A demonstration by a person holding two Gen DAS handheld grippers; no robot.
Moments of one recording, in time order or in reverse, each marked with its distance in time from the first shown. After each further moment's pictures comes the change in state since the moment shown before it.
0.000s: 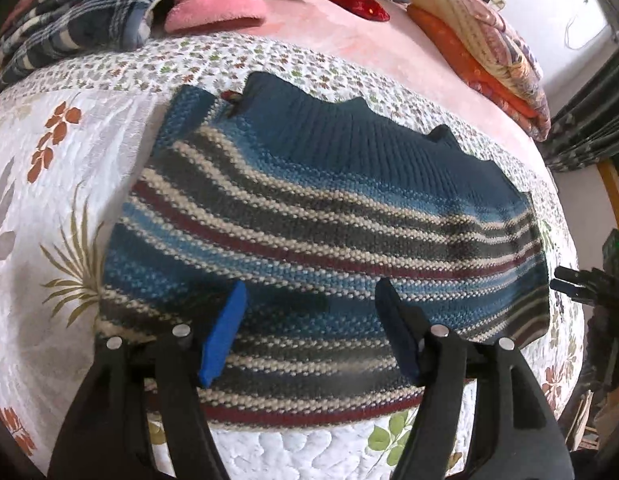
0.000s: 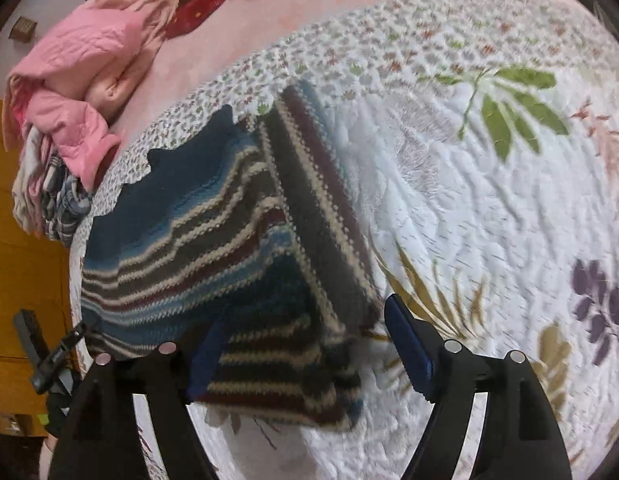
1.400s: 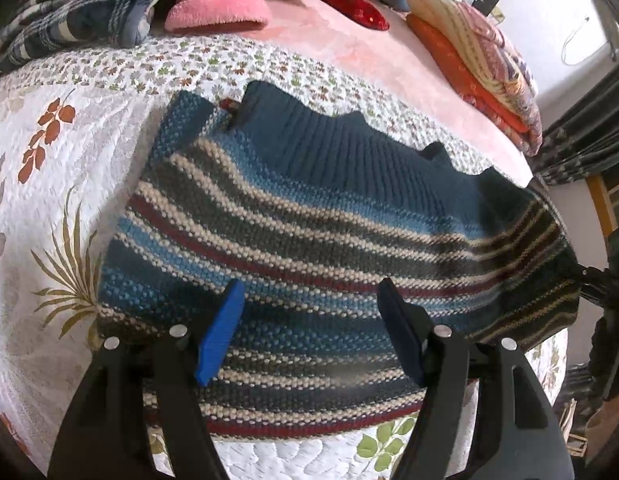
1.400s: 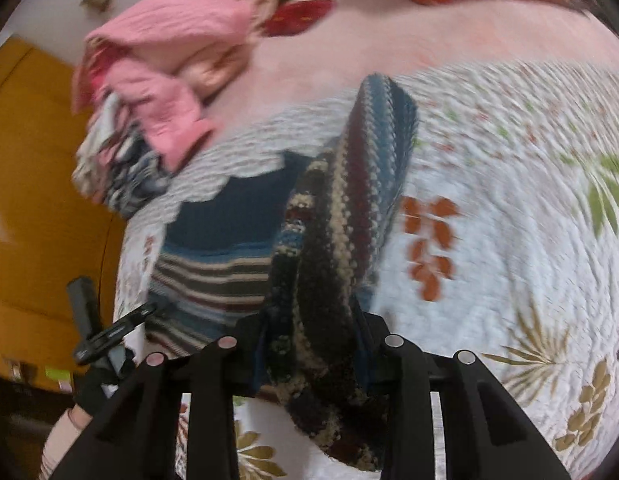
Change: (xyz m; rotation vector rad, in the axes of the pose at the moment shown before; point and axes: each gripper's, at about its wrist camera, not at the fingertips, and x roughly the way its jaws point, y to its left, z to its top) left arm -0.014 0.015 0.009 -0.054 -0.031 -0.074; right arm -0.027 0.107 -0.006 -0.212 -0.055 0.180
